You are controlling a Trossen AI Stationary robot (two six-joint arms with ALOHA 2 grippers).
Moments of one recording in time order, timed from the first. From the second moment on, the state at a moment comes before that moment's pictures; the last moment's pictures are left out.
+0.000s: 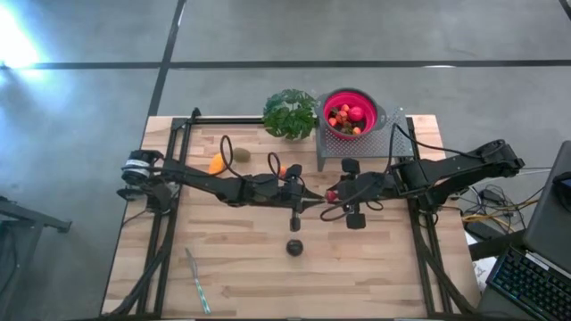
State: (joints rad) left arm -0.11 1.72 1.09 0.56 -0.09 0.07; right arm 0.23 1.22 1.09 -0.60 0.26 0.02
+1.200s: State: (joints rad) left arm -0.11 1.72 1.09 0.53 -0.09 0.00; right arm -0.73 1.42 1.57 -1.06 0.04 -0.10
